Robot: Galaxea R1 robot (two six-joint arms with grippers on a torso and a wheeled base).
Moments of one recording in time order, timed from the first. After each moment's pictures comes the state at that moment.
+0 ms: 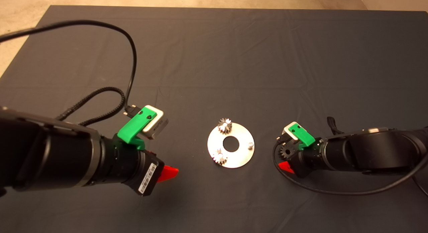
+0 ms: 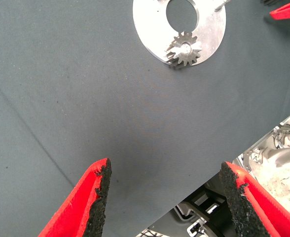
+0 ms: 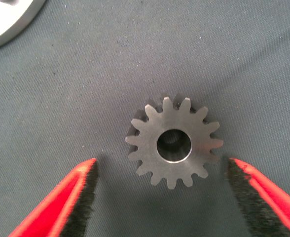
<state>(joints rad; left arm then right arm) -0.52 2.20 -0.33 0.49 1.24 -1.39 0.05 2.29 -0.62 -0.84 -1.50 1.15</state>
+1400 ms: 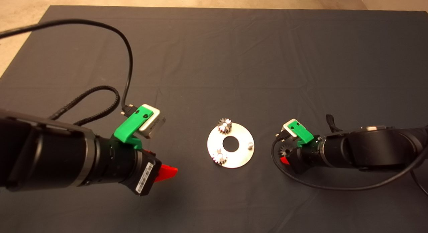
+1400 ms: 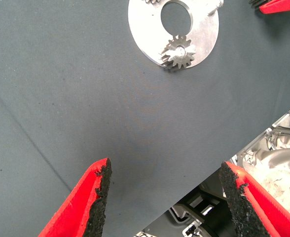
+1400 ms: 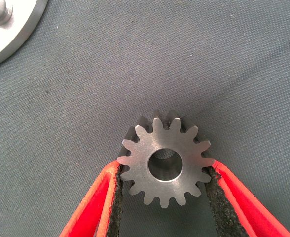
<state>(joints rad) -0.52 2.17 -0.33 0.49 1.20 -1.37 0.05 2.29 -0.65 -0.86 -1.47 1.15</state>
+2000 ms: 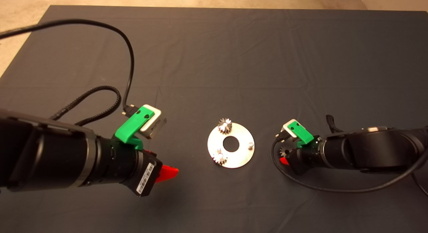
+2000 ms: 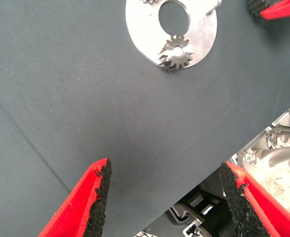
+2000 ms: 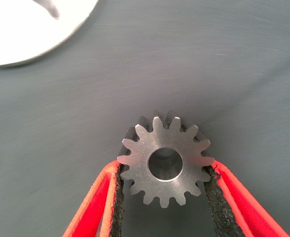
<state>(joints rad) -0.52 2.18 -0.33 0.49 1.20 -1.37 0.05 2.29 -0.59 -0.86 -1.46 1.15</state>
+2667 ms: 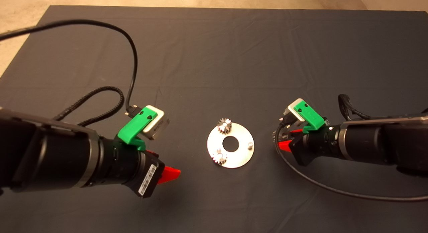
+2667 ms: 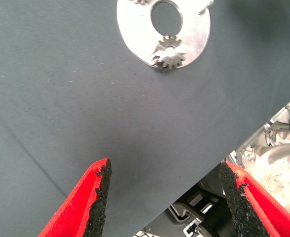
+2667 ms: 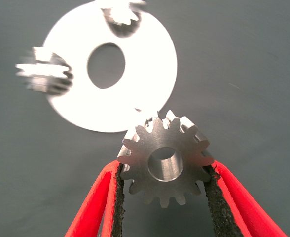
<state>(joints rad) -0.52 2.20 -0.33 0.49 1.20 -1.37 0.25 2.36 -0.47 -0.83 -1.46 1.24</state>
